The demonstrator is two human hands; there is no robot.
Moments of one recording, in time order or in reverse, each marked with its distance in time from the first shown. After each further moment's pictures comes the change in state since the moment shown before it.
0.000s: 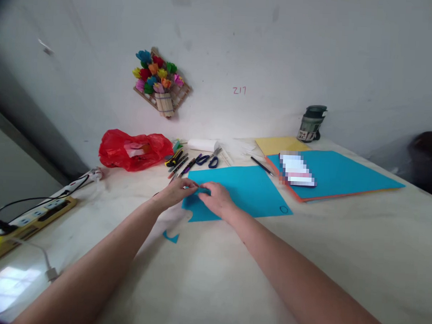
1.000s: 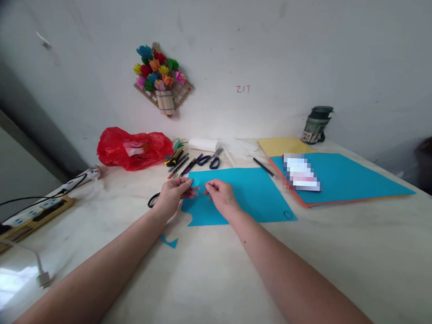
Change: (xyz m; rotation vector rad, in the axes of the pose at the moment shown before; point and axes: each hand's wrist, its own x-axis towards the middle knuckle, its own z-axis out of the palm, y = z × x) left_hand -0.009 0.009 0.018 -0.918 0.279 -0.198; right_hand 0.007 0.009 0.000 0.482 0.135 0.212
